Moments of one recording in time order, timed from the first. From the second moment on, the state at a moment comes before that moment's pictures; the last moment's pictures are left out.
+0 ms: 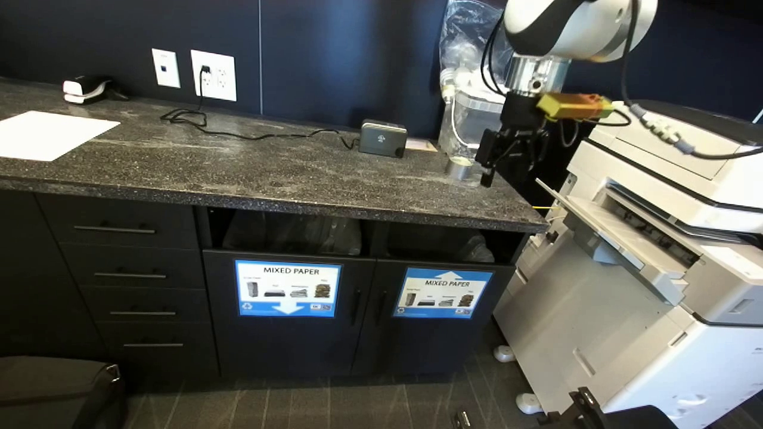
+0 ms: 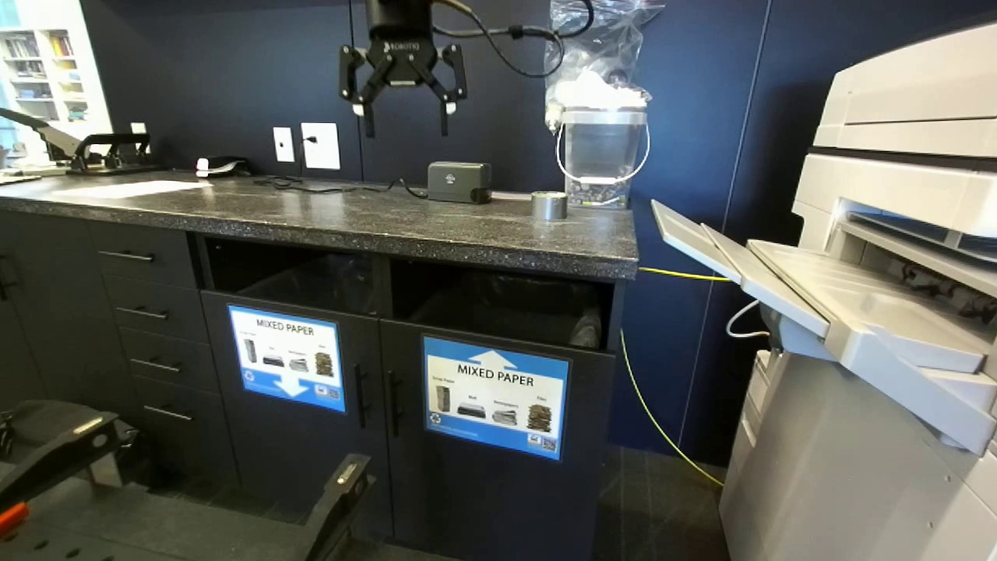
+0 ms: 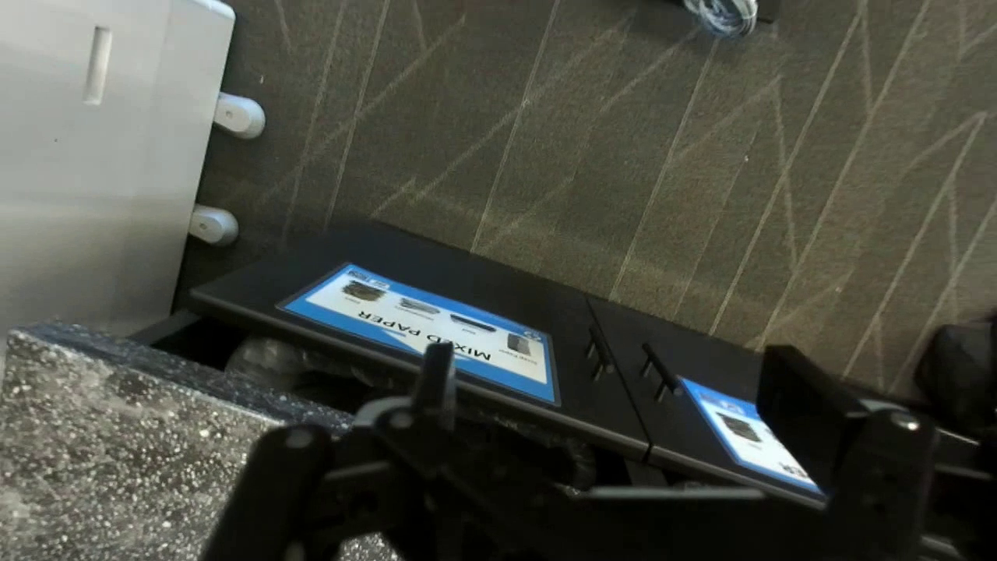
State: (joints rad) arm 0.20 0.00 -0.18 -2.15 -0.10 2.08 -0.21
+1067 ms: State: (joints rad) arm 0.06 -0.53 -0.05 -2.45 -0.07 1.93 -0.05
